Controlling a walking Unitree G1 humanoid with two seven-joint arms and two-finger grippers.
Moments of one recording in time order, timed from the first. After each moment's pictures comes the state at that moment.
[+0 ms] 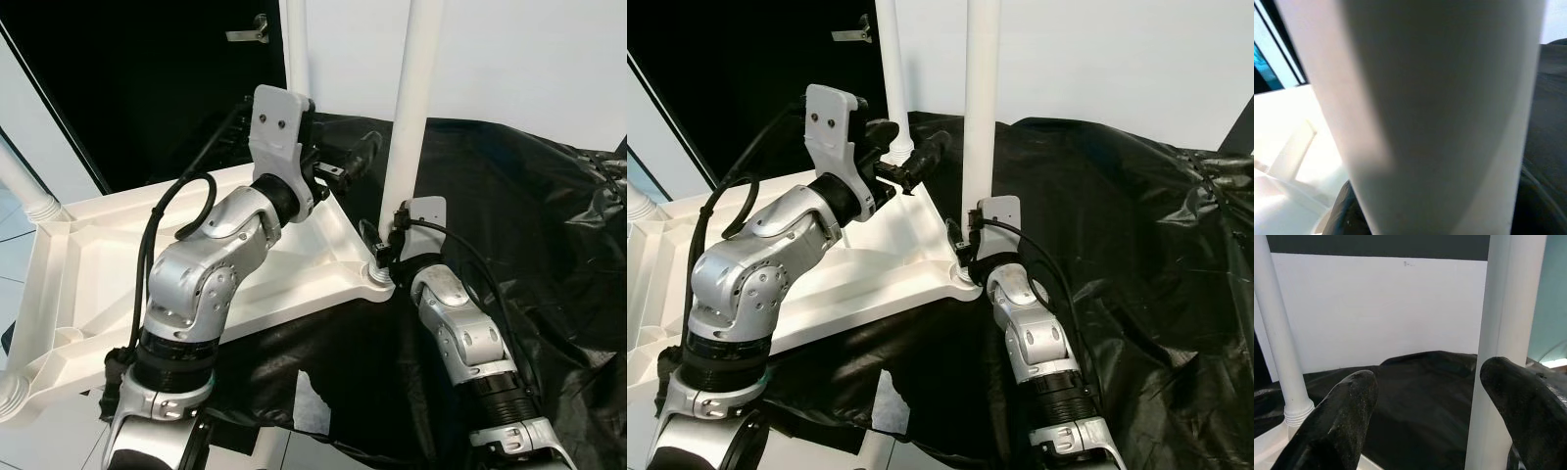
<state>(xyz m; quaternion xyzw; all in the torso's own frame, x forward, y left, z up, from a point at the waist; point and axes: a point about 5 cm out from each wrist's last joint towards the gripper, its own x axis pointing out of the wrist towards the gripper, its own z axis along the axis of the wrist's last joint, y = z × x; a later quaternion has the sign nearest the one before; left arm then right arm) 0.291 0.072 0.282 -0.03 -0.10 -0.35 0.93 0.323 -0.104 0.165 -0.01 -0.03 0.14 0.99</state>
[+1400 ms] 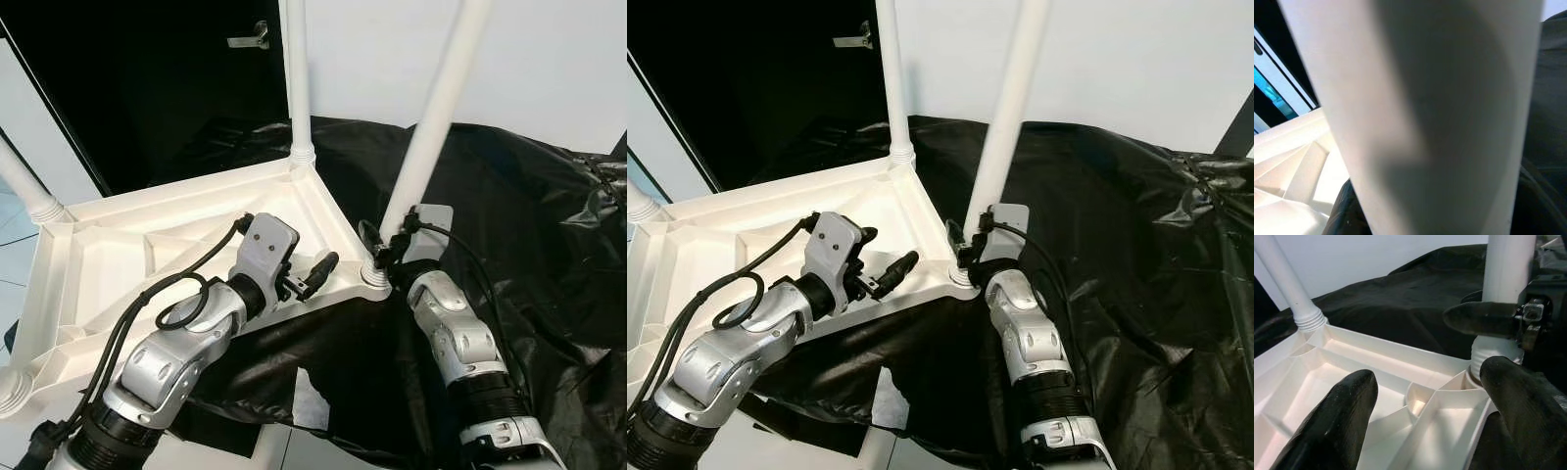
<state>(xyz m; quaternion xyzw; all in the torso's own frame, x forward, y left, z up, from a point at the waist) 0.268 0.097 0.190 0.10 0.00 -0.35 0.93 0.331 -0.113 0.148 0.08 -0.02 0.12 0.99</state>
